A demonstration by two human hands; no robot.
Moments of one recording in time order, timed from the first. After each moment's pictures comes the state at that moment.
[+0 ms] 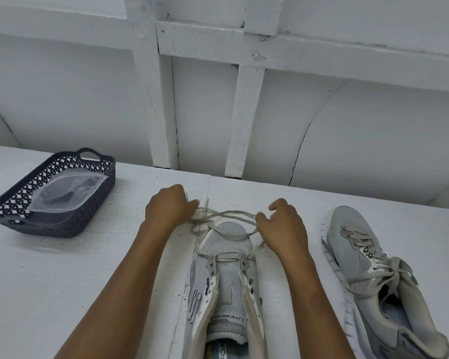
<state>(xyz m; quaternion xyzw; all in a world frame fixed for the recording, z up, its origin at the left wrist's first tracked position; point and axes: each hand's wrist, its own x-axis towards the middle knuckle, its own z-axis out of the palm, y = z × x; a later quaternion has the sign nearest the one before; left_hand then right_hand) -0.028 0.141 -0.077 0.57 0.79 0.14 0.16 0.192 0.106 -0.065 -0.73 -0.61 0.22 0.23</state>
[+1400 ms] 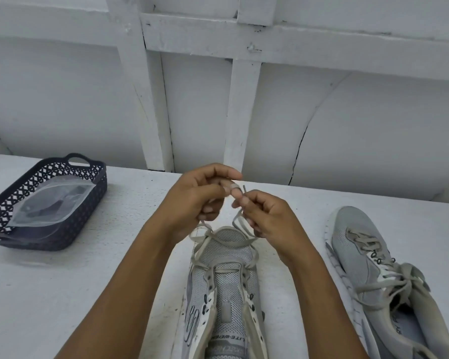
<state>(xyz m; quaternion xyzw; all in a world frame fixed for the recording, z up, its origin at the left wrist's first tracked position) 0.009 0.113 -0.020 0.51 0.37 0.49 0.60 0.185 0.108 -0.041 -0.47 -0.60 0.51 0.40</state>
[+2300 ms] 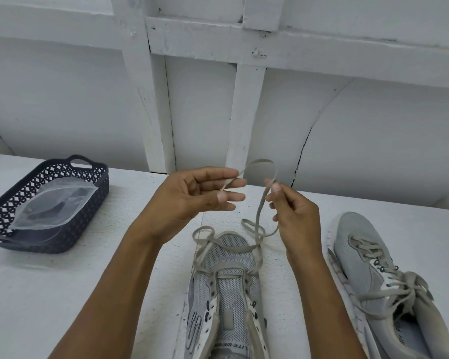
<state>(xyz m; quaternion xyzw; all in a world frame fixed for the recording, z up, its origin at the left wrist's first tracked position) -0.010 0.105 -0.013 0.55 0.31 0.50 0.59 0.189 0.116 -0.044 -0.54 -0.51 0.36 0.56</state>
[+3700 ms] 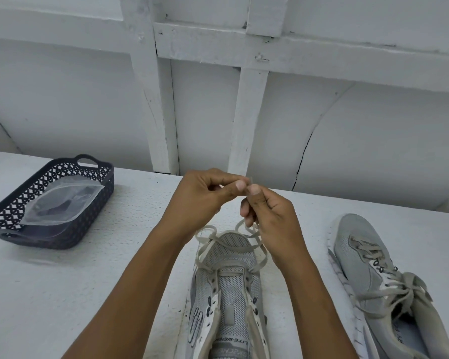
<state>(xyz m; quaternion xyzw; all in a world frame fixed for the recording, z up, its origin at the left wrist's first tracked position) 0.017 0.104 -0.006 0.58 0.47 0.51 0.43 0.166 0.097 -0.025 -0.45 -0.62 0.43 0.47</state>
